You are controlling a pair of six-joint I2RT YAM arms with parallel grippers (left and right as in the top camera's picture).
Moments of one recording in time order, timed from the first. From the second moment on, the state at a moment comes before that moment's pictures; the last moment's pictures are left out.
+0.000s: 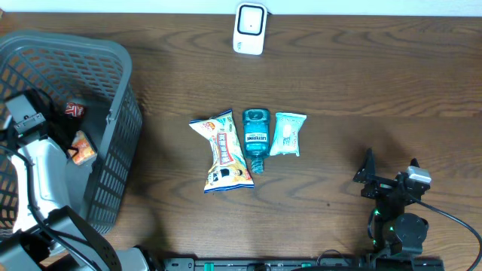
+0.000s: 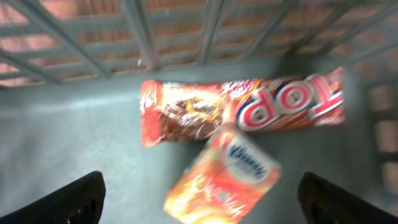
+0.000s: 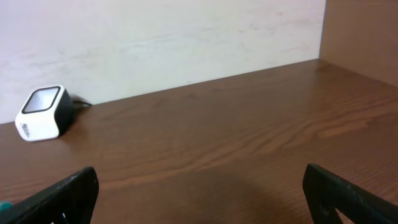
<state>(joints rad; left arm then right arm) 0.54 1.54 1.05 -0.61 -0.21 -0.69 -0.07 0.01 0.01 -0.06 0.12 0.16</state>
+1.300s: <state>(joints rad) 0.54 1.02 1.16 -0.79 0.08 -0.53 -0.07 0.01 0.01 -0.06 0.12 0.16</state>
